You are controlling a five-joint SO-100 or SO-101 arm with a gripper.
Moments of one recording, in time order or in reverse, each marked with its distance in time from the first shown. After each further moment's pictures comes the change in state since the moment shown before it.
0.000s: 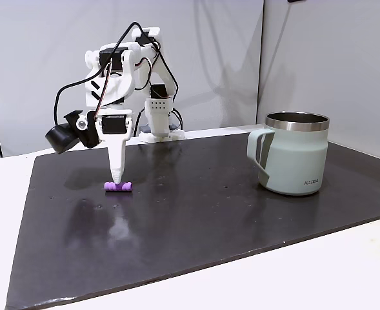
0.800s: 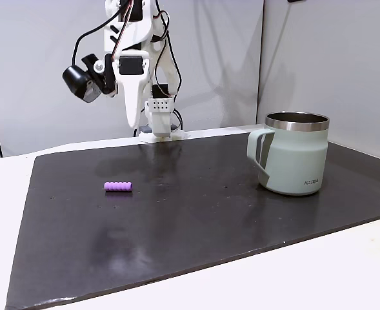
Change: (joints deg) arm -4.7 21.6 6.2 9.1 8.0
